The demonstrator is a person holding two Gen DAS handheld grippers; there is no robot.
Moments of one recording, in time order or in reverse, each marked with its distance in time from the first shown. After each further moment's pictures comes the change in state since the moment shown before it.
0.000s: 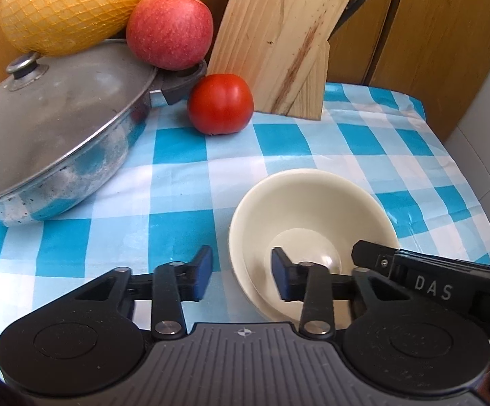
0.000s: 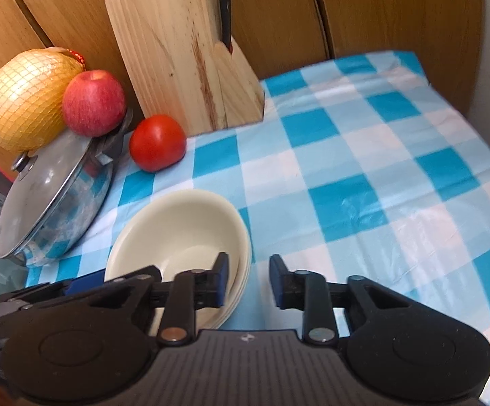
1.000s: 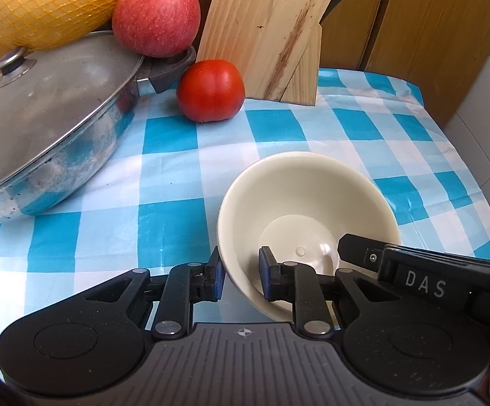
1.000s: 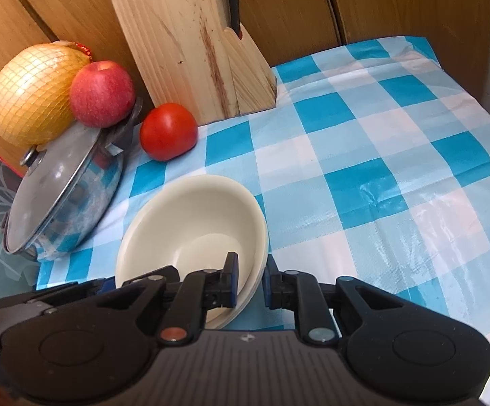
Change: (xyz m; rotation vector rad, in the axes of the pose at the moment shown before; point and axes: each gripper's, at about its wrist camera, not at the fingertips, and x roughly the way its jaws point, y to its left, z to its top) left arm 0.006 -0.006 -0.002 0.019 0.028 0.001; right arm 0.005 0.002 -0.003 0.023 0.024 0.049
